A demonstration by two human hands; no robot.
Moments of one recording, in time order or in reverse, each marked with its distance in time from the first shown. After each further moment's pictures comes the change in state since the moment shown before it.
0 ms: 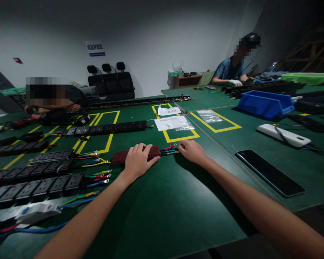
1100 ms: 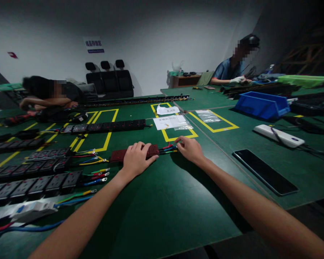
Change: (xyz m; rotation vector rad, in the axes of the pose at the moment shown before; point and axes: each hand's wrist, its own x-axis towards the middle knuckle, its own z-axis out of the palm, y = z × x) left_hand 0.001 0.002 -0.001 0.025 0.004 0.000; right_hand -0.002 0.003 0.003 0.120 0.165 0.012
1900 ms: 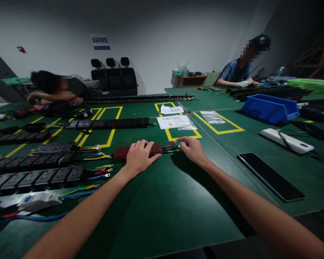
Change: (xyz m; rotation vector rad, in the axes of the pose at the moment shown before) left_hand 0.000 0.000 0.001 -0.036 -0.012 -0.020; right_hand 0.001 -0.002 0.006 0.363 0.059 -0.036
